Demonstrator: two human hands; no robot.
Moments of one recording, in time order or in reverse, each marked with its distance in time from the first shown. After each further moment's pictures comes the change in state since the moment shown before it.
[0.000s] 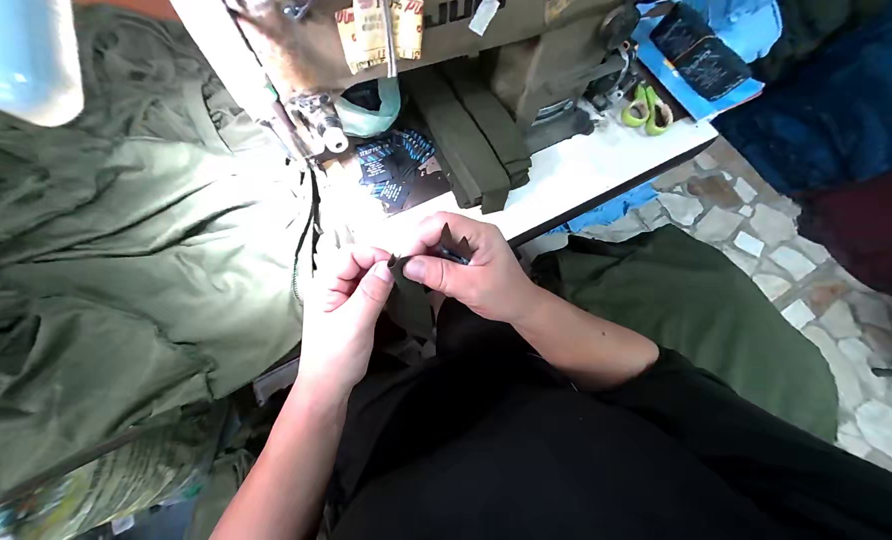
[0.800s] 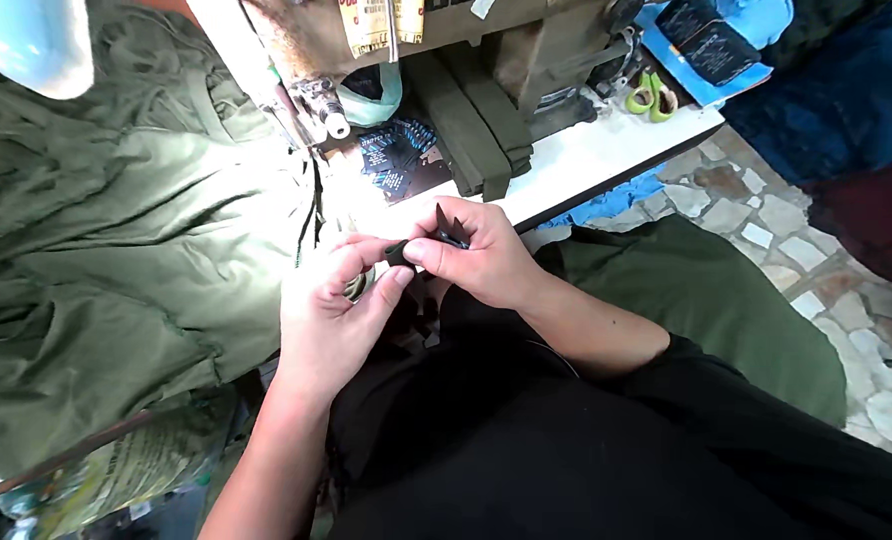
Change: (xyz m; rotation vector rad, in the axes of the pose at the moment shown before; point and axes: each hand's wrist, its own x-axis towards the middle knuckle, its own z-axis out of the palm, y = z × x) left_hand -0.003 0.025 -0.011 0.599 -0.105 0.272; right_hand 0.001 -0.015 0.003 -0.106 0.006 0.021
